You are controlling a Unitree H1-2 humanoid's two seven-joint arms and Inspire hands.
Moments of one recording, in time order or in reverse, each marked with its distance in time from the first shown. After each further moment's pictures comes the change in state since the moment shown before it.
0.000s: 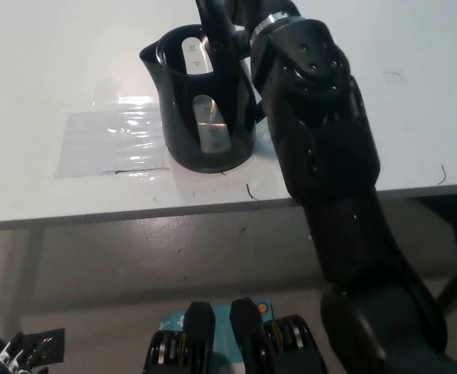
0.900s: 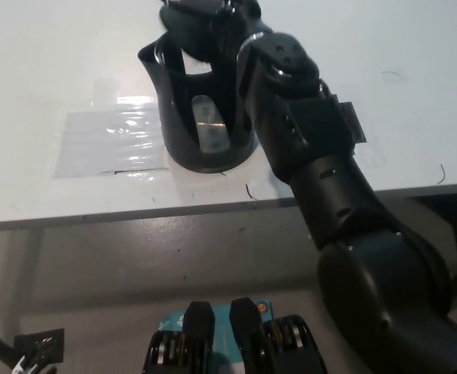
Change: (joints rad) left_arm 0.040 -0.037 -0.020 0.010 -0.002 -0.002 -0.022; right_arm -0.135 -0.014 -0.148 0.616 0.080 -0.237 -0.004
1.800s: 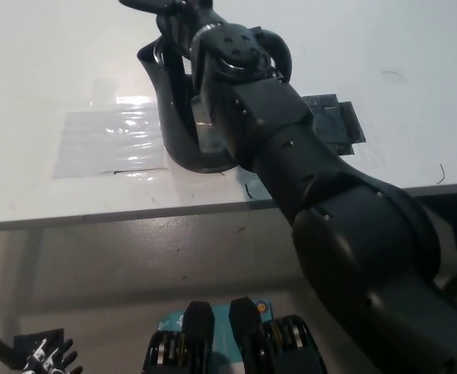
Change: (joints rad) left_arm -0.038 -0.002 -0.051 -0.038 0.028 0.008 0.001; right_arm -0.187 0.037 0.064 0.276 -0.004 -0.171 -0.032
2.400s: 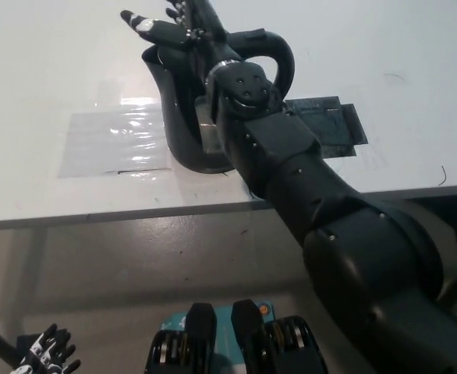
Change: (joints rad) left_arm -0.007 0.004 0.015 -0.032 -0.017 0.029 0.000; right_arm 0.113 -0.027 0.038 0.022 -0.031 -0.090 0.002
